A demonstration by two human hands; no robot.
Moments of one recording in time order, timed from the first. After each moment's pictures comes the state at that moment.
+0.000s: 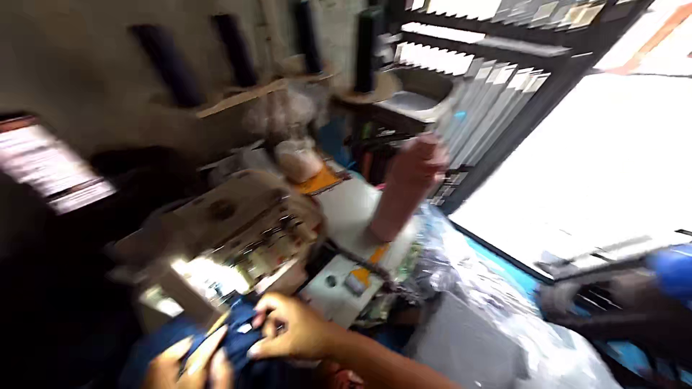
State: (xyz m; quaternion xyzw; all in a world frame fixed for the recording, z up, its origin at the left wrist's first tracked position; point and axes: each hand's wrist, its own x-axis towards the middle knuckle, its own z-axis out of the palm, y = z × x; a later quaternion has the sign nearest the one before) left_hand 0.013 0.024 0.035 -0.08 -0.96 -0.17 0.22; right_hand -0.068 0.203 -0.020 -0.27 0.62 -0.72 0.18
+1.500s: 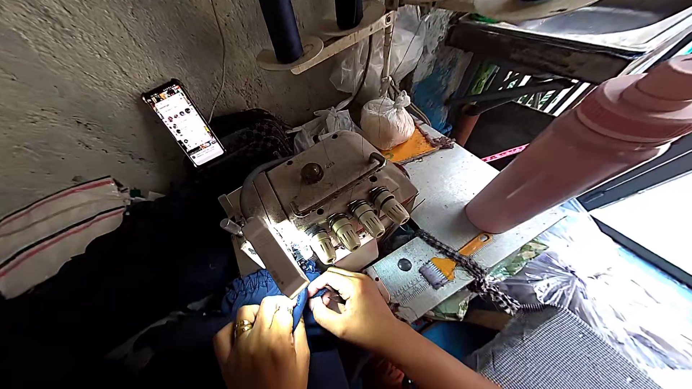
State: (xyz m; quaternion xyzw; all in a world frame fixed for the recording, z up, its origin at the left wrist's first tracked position) left_hand 0.010 0.054 0.045 0.03 -0.96 0.06 0.27; right_hand -0.063 0.177 -0.026 -0.27 0.74 -0.61 -0.05
